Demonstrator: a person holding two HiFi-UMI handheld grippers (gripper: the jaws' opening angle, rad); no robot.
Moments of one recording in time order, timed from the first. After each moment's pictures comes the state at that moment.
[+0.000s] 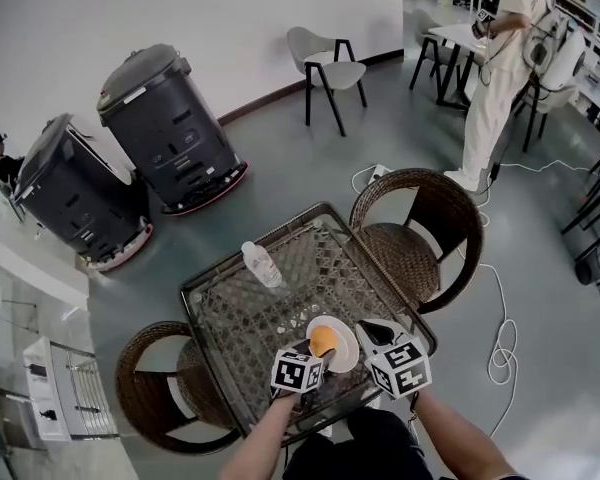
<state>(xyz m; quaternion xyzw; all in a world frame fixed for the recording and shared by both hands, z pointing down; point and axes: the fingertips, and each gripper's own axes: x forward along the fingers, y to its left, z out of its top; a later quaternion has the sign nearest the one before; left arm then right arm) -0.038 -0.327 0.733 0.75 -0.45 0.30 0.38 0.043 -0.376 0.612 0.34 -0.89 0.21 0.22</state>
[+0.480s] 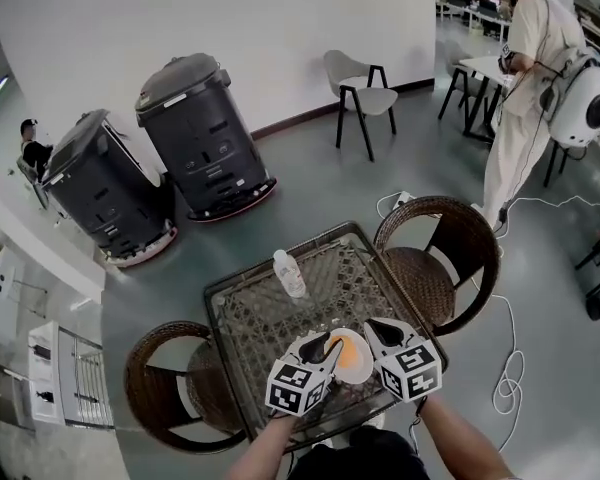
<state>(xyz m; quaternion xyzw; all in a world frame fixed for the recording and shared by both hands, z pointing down) -0.045 -0.349 0.580 0.82 -0.50 0.17 0.22 0.012 -0.389 0.550 0.32 -0.92 0.16 0.17</state>
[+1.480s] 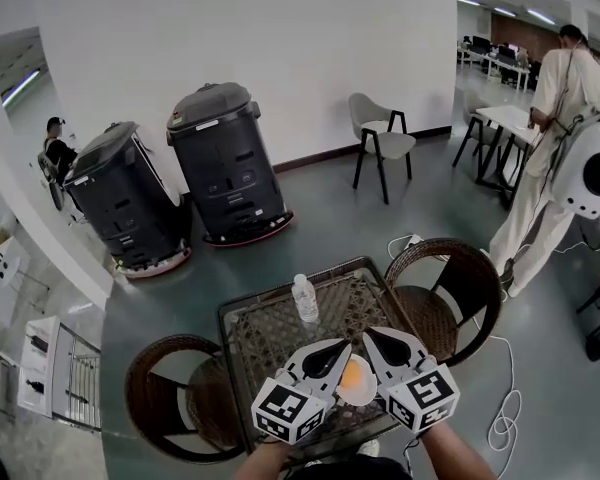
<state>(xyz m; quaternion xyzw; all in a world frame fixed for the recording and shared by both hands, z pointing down) -0.038 -0.331 0.417 0.86 -0.50 0.04 0.07 -0.017 -0.357 0.408 0.28 -0.96 0.05 0.04</state>
